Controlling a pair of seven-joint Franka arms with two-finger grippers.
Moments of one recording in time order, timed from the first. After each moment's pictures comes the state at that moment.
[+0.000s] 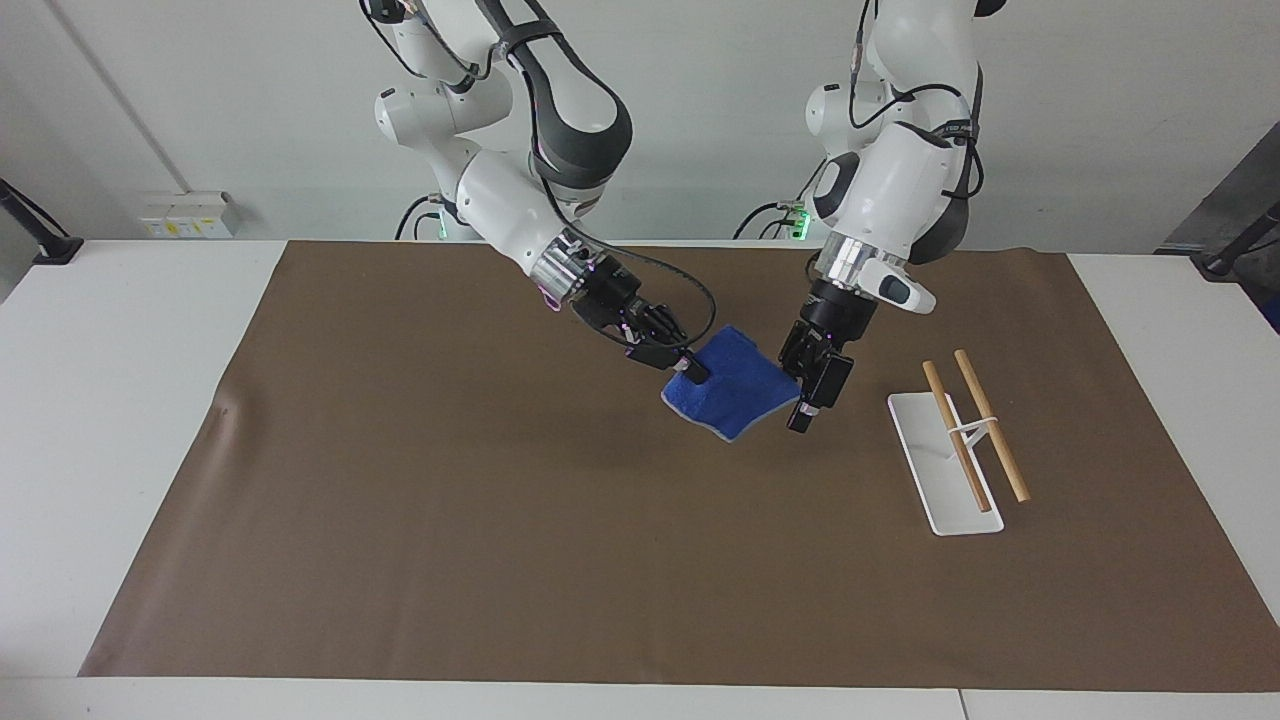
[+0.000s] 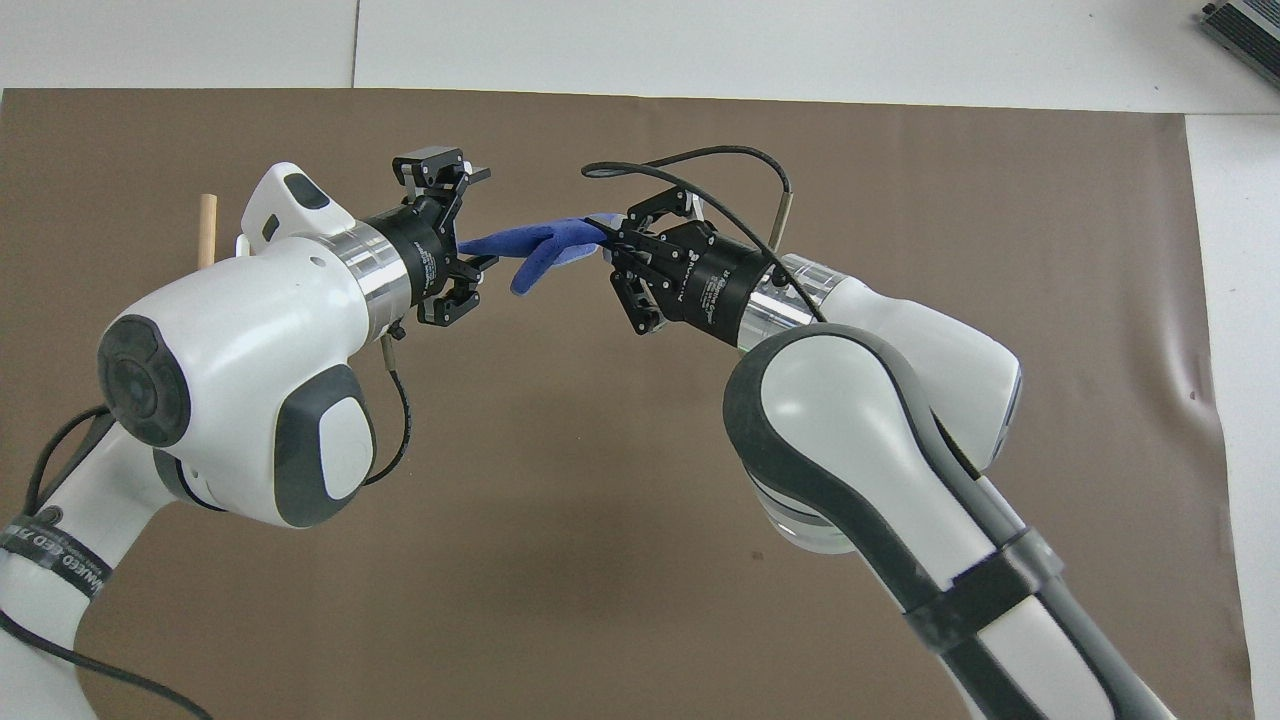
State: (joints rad) left arm -0.10 0.11 -0.35 -1.99 -0.29 2.81 -1.59; right arm 0.45 0.20 0.10 -1.82 1.49 2.75 0.84
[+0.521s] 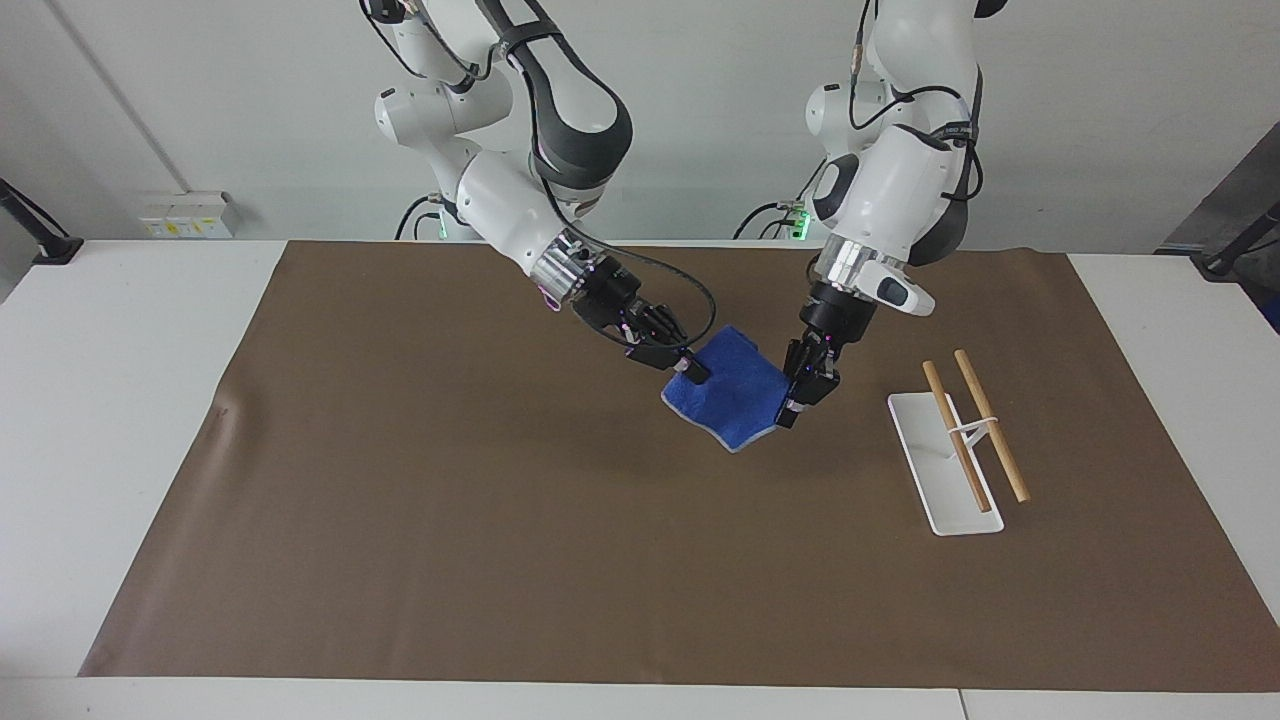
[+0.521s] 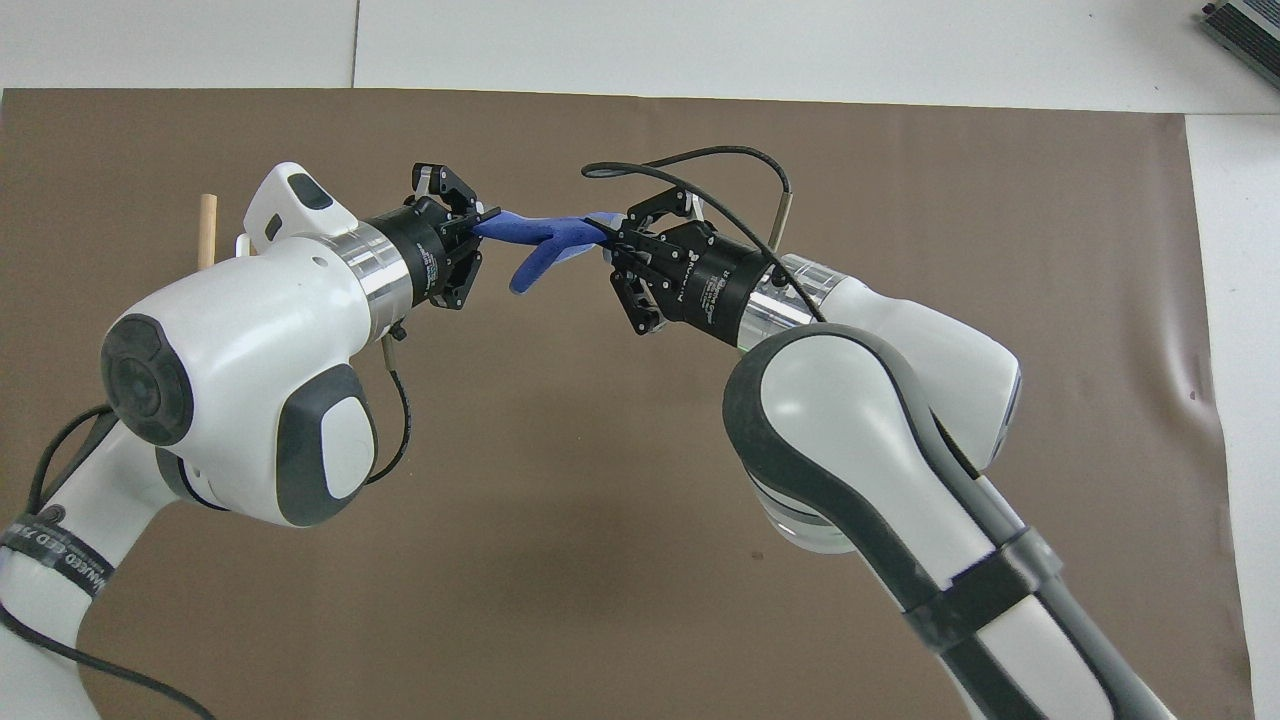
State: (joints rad) left arm -0.10 0.11 -0.35 -1.99 -0.29 2.81 -1.58; right arm 0.45 0.21 0.10 -1.82 1.49 2.75 0.84
